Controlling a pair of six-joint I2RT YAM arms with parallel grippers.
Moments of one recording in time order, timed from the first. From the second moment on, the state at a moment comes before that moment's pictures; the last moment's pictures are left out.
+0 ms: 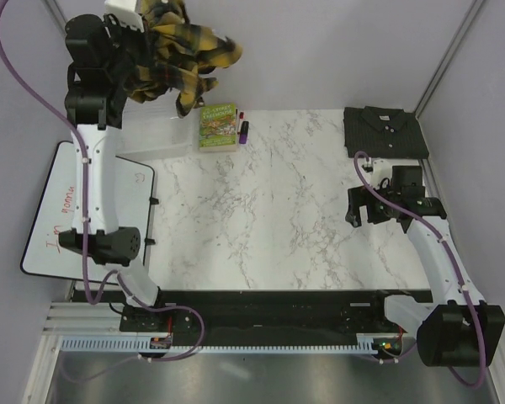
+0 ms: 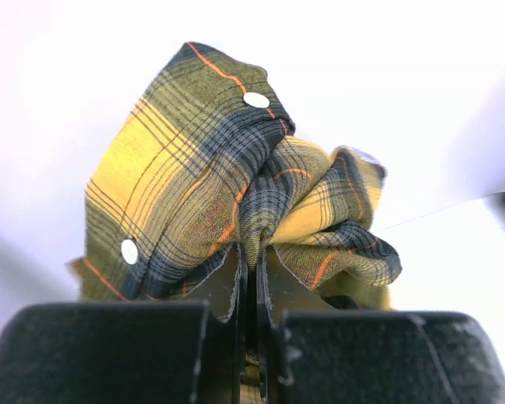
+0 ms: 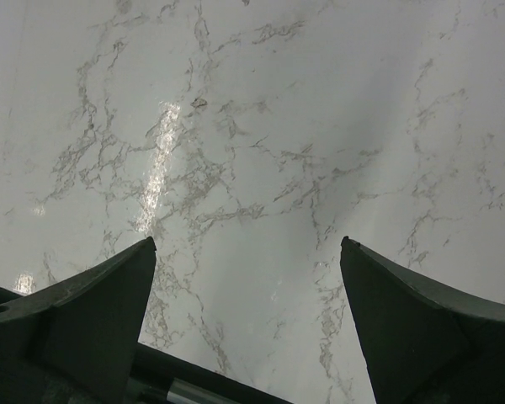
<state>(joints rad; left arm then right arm) -0.02 1.83 2.41 -0.57 0.19 0.15 -0.02 1.08 0.88 -0.72 -0.31 -0.19</state>
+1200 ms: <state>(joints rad) -0.15 1.53 1.24 -0.67 0.53 0.34 -0.27 1.33 1.23 -1.04 -0.33 -0.61</state>
